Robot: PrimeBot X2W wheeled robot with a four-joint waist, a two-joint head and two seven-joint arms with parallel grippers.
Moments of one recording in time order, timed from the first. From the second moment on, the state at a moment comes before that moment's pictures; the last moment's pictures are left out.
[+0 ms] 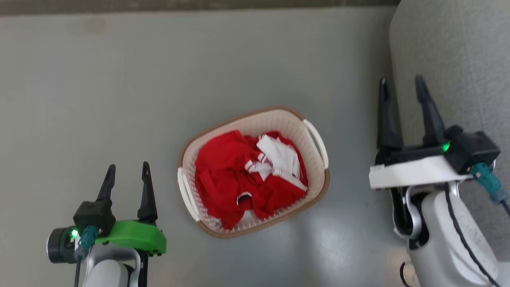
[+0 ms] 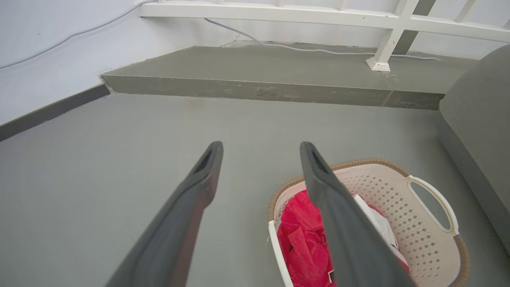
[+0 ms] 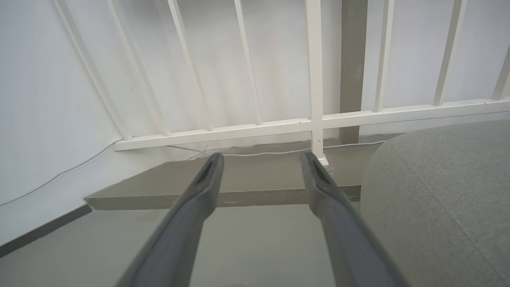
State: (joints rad) left arm -0.09 0.04 -0.16 0.18 -0.24 0.07 -0.25; right arm -0.19 -0.05 0.21 -0.04 0.20 -0.12 -0.25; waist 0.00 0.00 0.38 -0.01
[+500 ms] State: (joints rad) left arm -0.26 0.04 -0.19 0.39 -0.29 0.06 -0.25; right arm -0.35 -0.05 0.20 -0.12 0.19 -0.12 -0.25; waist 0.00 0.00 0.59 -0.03
